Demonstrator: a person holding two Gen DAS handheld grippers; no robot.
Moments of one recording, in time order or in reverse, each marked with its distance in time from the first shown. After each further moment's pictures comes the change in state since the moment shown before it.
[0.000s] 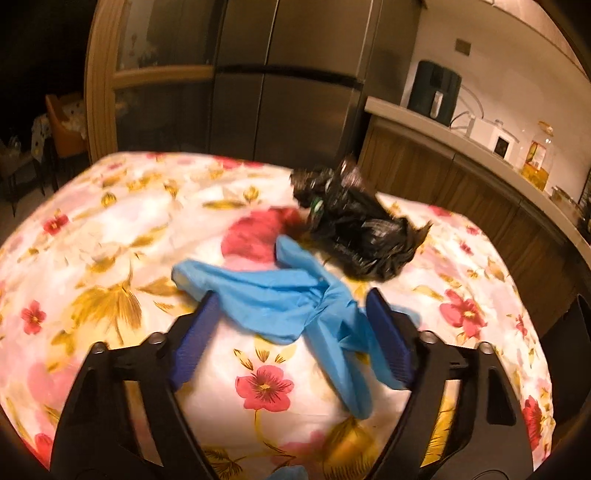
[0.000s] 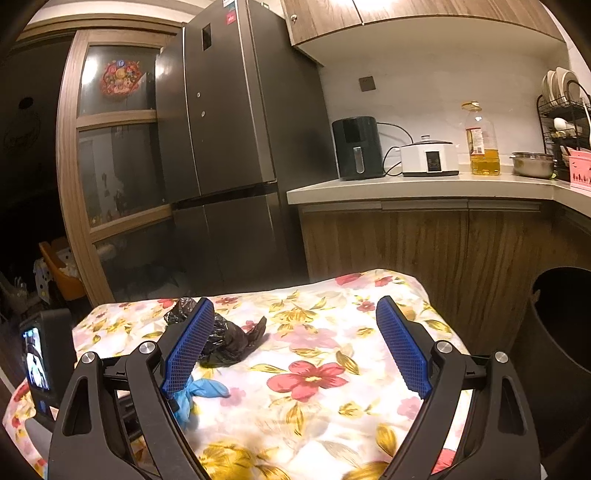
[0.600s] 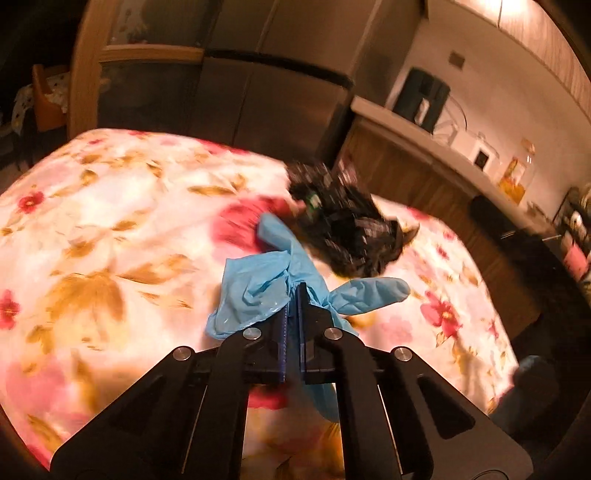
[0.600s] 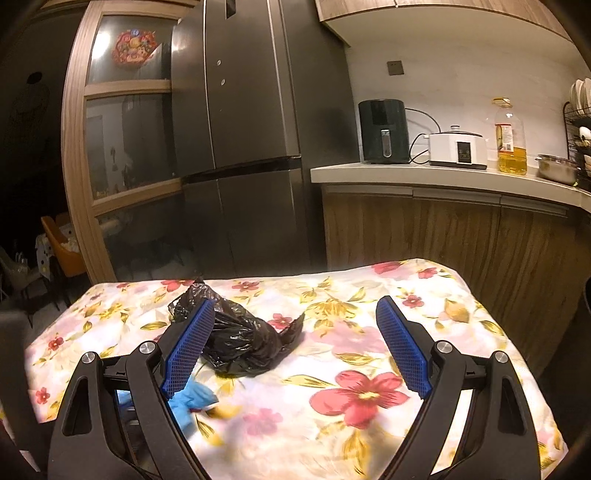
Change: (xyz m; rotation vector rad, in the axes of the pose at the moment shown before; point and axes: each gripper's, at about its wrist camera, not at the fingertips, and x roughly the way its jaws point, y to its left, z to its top) left arm -0.008 0.025 -0.001 -0.083 -0.016 -0.142; right arm 0.065 0.045 -0.014 -0.065 0.074 0.027
